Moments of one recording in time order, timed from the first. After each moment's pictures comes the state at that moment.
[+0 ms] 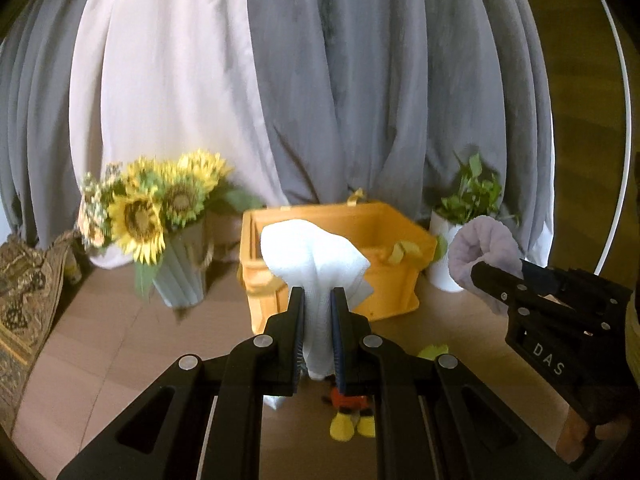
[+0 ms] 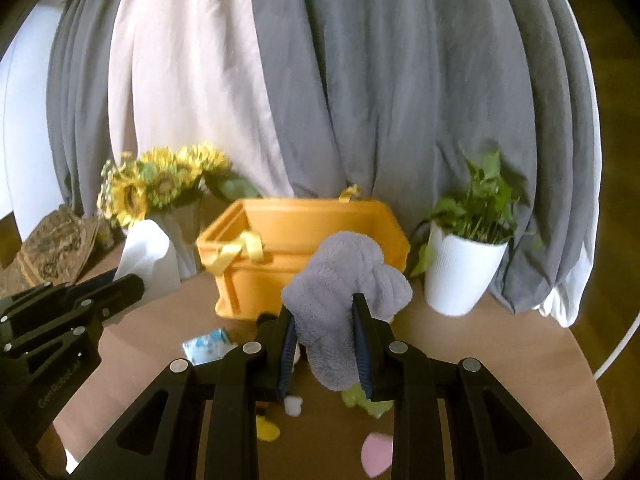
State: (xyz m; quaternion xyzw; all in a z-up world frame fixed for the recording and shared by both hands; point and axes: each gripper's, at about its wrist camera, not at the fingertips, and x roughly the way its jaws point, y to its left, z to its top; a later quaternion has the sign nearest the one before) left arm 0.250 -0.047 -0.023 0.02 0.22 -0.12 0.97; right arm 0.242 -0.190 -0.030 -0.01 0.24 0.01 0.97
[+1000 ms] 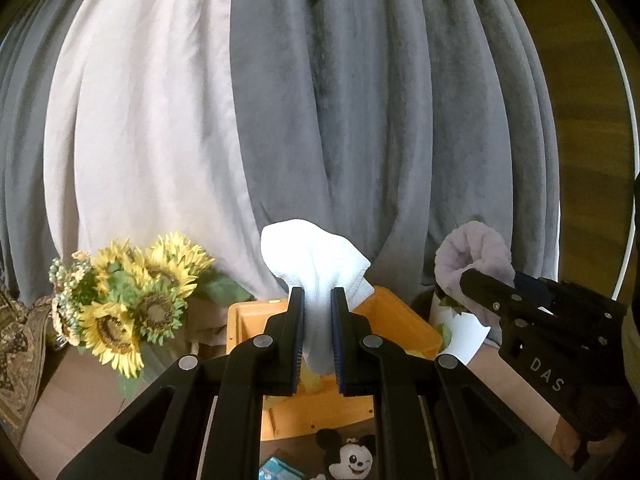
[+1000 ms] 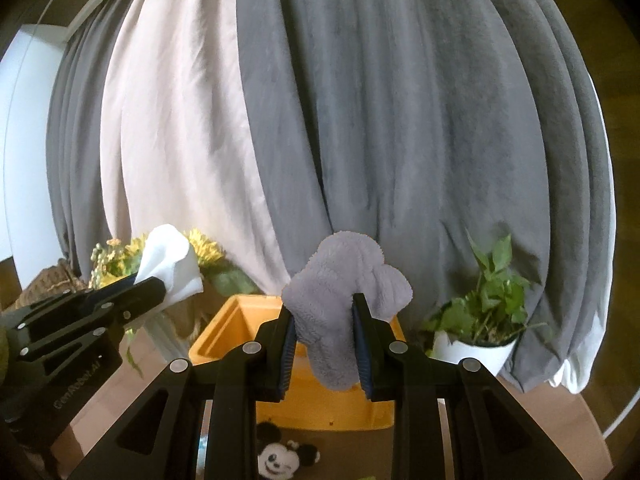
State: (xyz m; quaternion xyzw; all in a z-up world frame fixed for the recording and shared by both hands) left arm 0.328 -0.063 0.035 0.01 0.13 -0.14 0.98; right arm 0.305 -0.200 0.027 0.01 0.14 0.02 0.99
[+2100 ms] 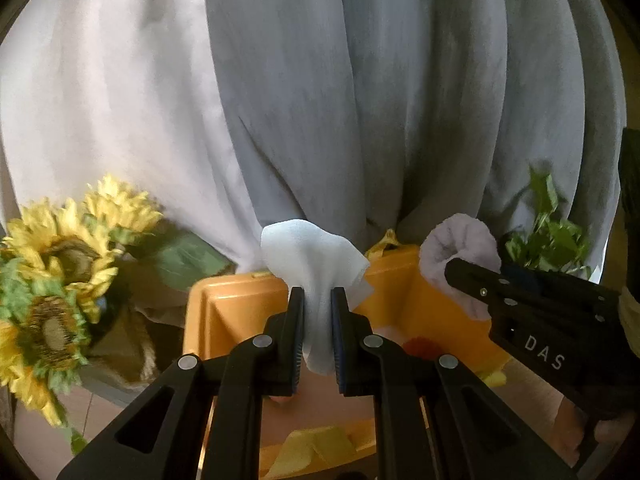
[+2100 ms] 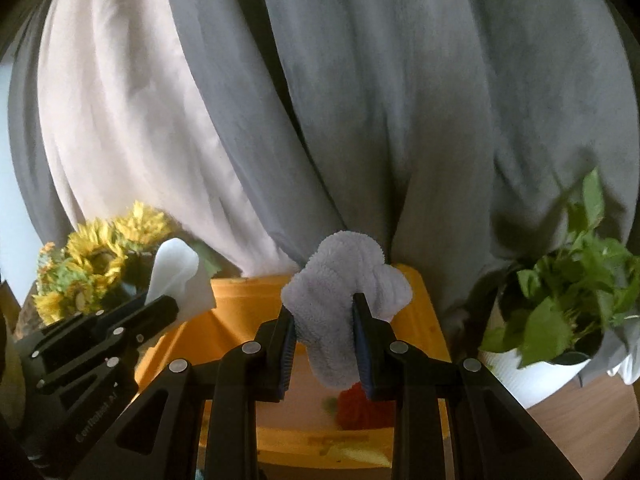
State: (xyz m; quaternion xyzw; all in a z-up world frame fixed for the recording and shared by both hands) left arm 0.486 -0.095 -0.026 0.03 0.26 -0.15 0.95; right arm 0.473 -0.228 -0.030 0.07 0.28 0.04 0.96
